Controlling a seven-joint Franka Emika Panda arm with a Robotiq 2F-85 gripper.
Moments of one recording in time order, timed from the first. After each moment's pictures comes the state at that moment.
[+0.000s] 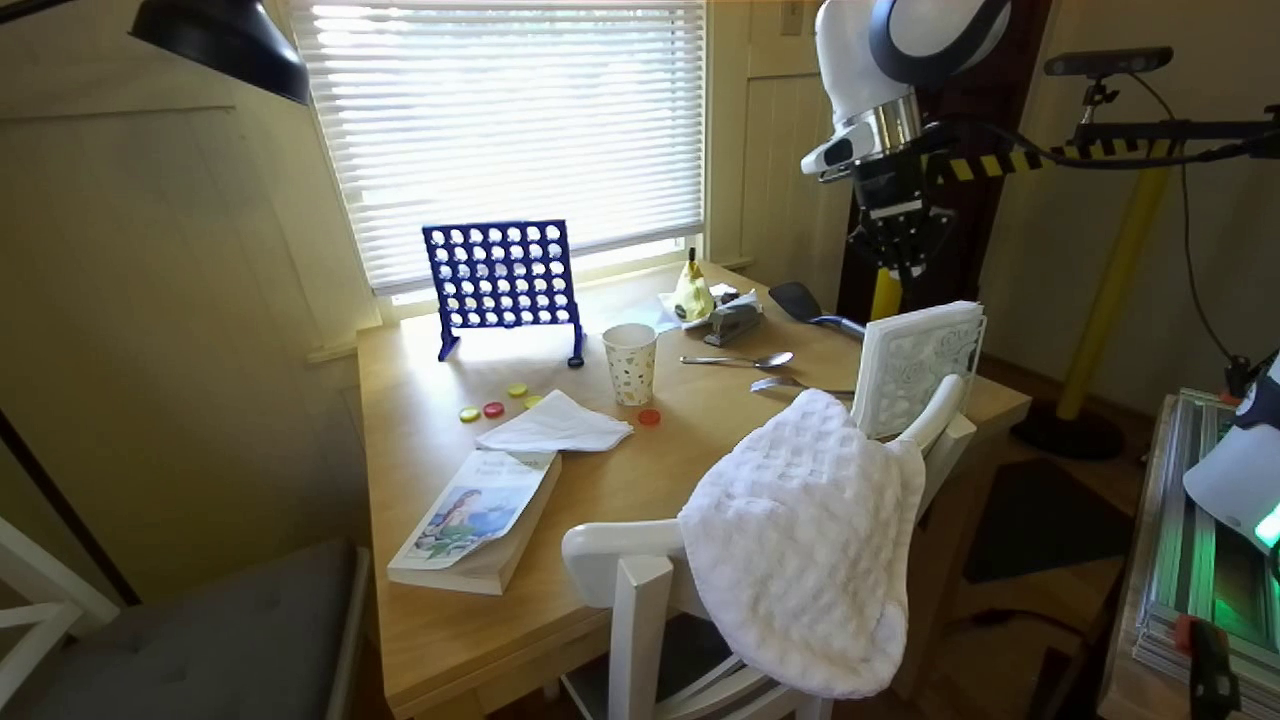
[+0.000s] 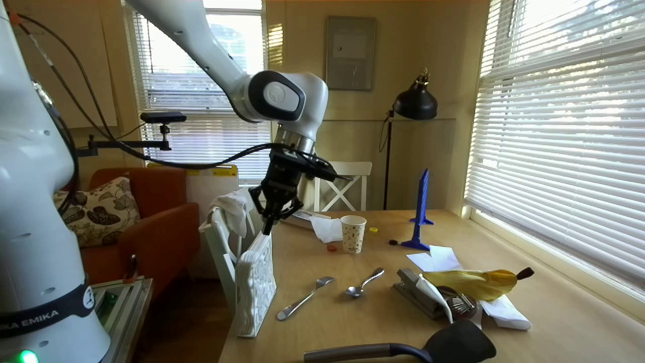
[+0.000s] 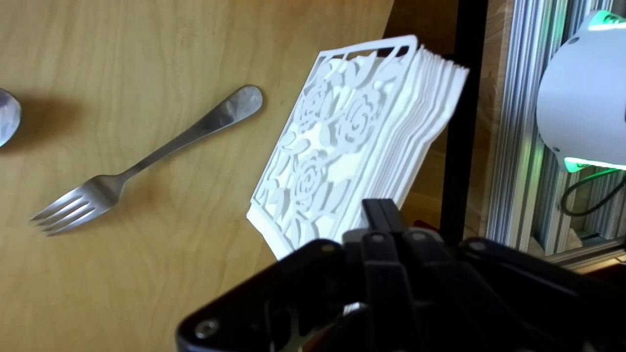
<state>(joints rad) 0.08 -0.11 0.03 -2.42 -0.04 1.96 -1.42</state>
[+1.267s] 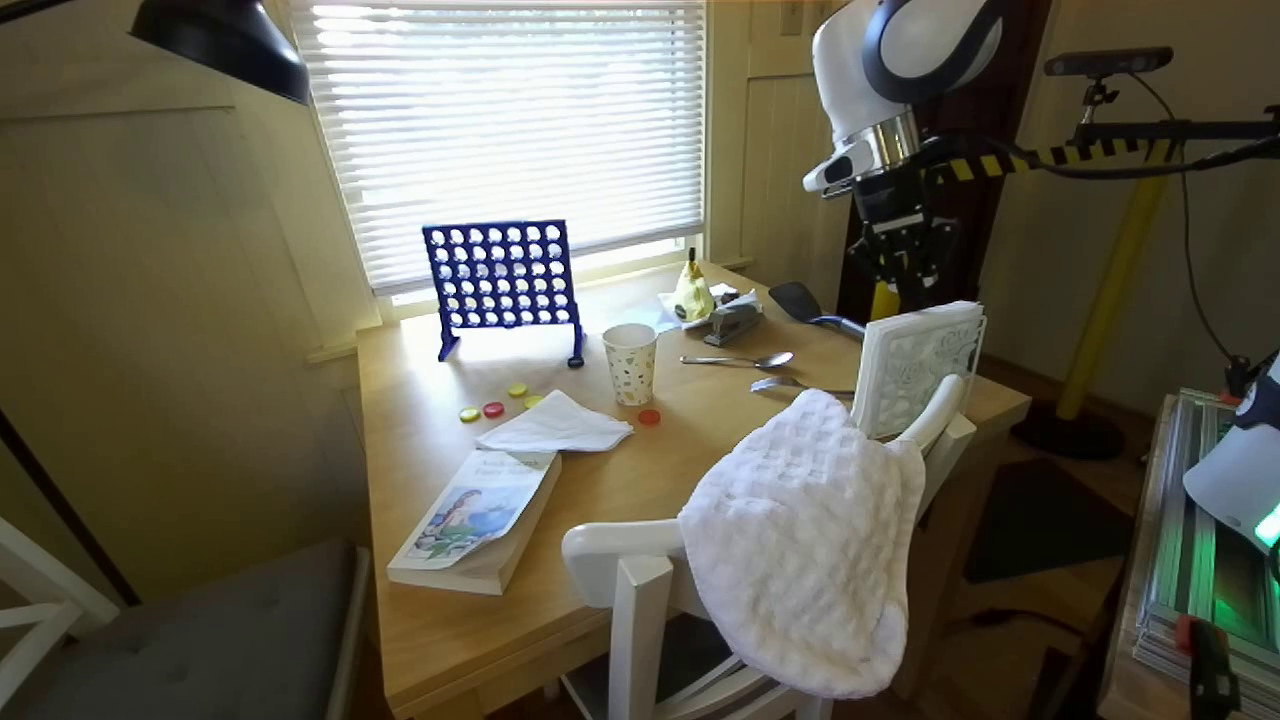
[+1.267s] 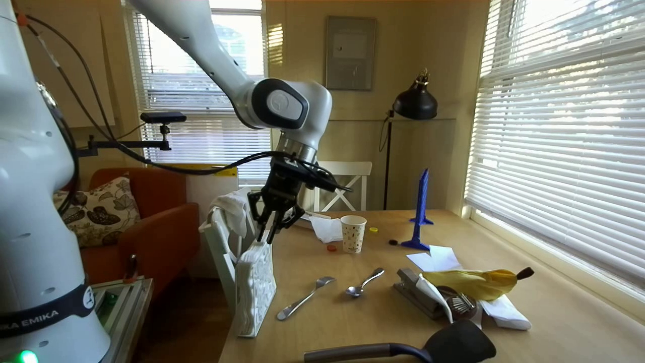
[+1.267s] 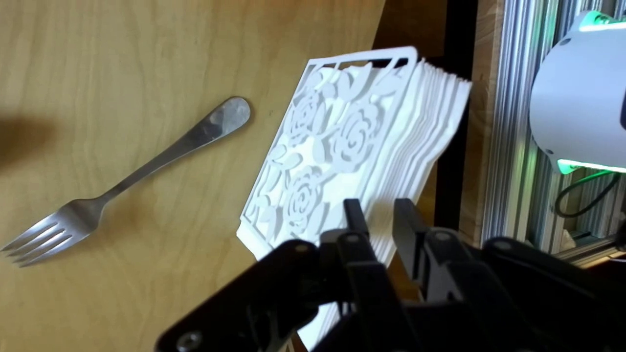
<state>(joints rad) 0.07 -0.07 0.02 -2.42 -0.04 1.96 -1.42</state>
